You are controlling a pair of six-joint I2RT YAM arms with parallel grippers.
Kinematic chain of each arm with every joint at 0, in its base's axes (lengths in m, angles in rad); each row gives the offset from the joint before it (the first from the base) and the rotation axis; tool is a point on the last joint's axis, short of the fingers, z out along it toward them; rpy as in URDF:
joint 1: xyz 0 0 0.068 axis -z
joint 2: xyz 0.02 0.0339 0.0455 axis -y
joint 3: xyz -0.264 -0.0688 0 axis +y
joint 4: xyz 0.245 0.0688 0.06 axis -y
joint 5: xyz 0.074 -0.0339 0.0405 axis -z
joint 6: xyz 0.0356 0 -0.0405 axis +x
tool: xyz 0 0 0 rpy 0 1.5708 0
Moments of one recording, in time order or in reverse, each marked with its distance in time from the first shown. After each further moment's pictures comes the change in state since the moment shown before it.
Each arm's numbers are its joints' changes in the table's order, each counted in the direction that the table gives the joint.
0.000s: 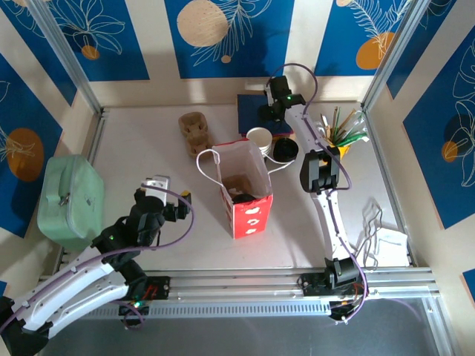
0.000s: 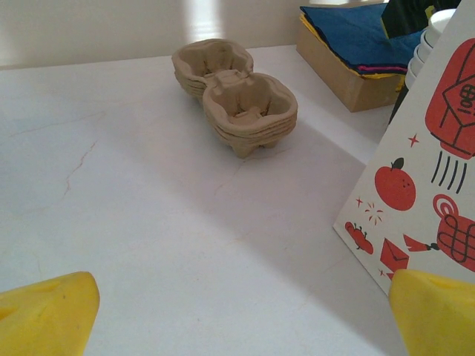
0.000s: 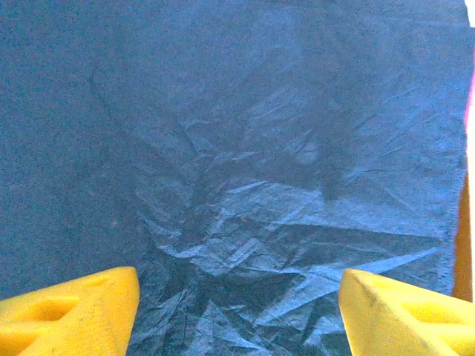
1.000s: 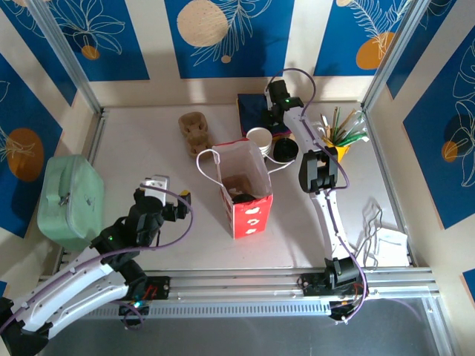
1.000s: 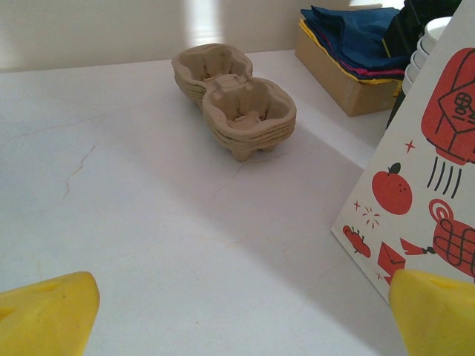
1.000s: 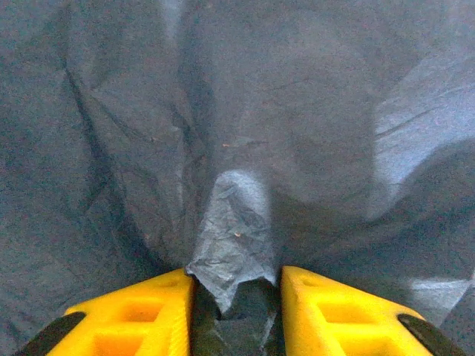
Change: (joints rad) left arm 0.000 0.011 -0.002 0.001 0.000 0.000; right arm 0.000 -0.034 -0.001 -0.005 -0.008 0.024
